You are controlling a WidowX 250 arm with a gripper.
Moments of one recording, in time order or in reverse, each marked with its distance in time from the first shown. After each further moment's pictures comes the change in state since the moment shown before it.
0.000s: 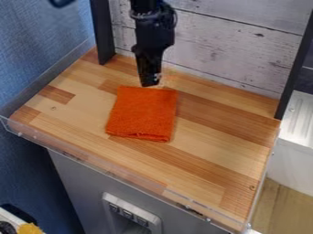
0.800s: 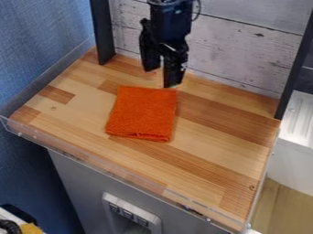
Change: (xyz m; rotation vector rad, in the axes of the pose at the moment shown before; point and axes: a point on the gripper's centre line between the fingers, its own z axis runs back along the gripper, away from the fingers) arm 0.015 -0.017 0.029 0.036 0.021 0.242
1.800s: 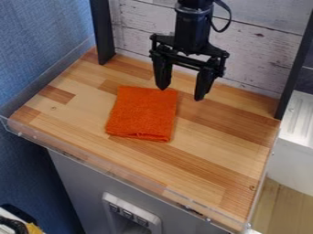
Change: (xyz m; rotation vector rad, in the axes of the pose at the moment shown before) arm 0.009 -0.048 0.000 -0.018 0.112 0.554
